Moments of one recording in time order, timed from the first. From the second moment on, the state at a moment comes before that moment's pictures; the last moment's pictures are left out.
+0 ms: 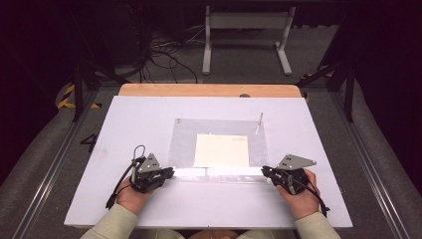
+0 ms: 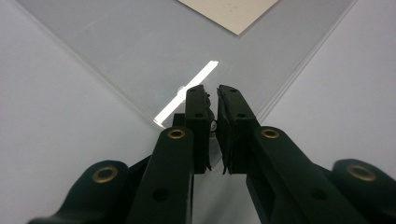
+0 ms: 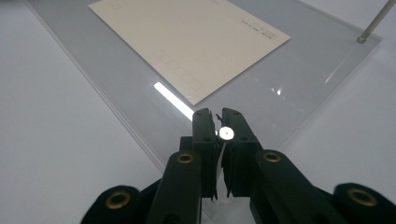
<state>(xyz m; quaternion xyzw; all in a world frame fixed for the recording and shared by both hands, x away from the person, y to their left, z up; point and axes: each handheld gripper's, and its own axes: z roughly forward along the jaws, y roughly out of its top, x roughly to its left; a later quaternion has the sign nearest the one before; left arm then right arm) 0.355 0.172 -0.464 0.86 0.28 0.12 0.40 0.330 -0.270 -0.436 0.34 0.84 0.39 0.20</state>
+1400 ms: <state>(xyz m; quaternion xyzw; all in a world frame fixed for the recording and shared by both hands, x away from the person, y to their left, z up) 0.302 0.143 -0.452 0.93 0.06 -0.02 0.36 0.369 -0.264 -0.408 0.33 0.84 0.37 0.22</state>
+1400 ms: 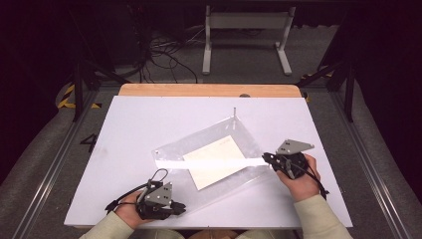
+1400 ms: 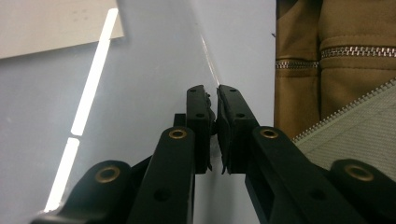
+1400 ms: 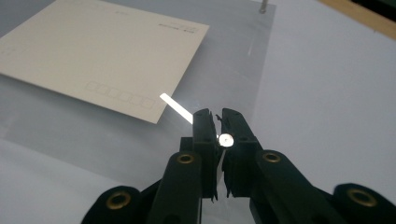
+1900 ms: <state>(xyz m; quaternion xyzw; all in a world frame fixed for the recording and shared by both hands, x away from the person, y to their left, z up) 0.304 0.127 -0.453 0.93 0.06 -0.01 0.36 0.456 -0.224 -0.431 0.36 0.83 0.36 0.23</state>
